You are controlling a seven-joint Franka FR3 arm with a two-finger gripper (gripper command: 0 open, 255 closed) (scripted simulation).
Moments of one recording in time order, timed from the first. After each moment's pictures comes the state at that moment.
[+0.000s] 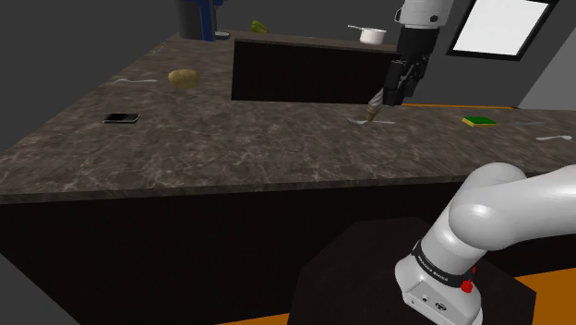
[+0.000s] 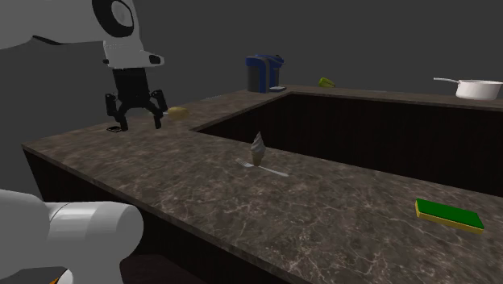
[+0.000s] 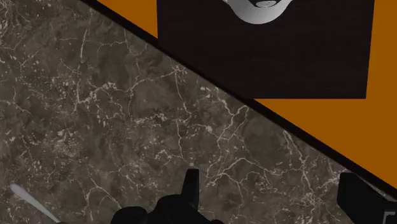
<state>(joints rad) 0.01 -0.83 -0.06 -2.32 -0.11 1.43 -0.03</state>
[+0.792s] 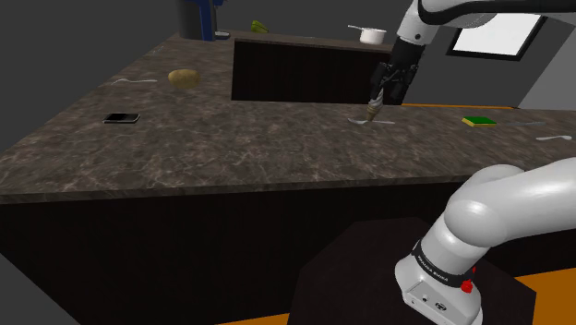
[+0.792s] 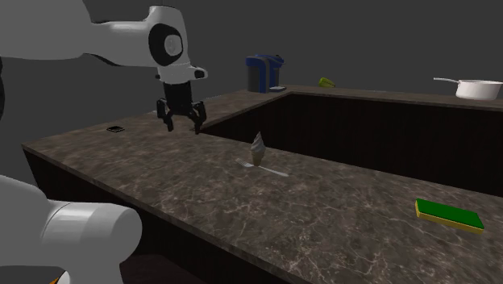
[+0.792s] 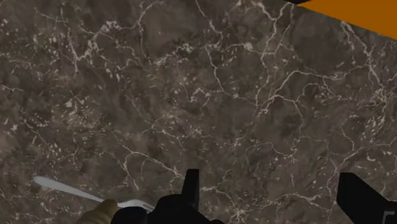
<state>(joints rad) -0.08 -0.71 -0.24 -2.38 -0.12 1.81 0.00</state>
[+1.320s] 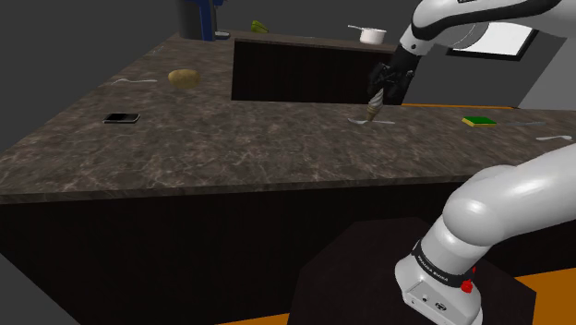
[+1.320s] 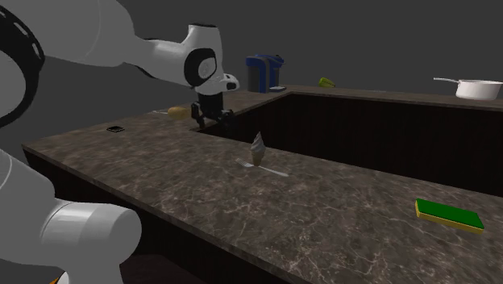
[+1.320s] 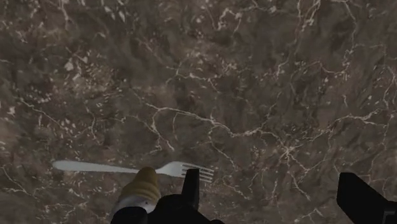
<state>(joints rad) -0.11 -0.55 -0.40 -2.36 -0.06 2.11 -0.02</state>
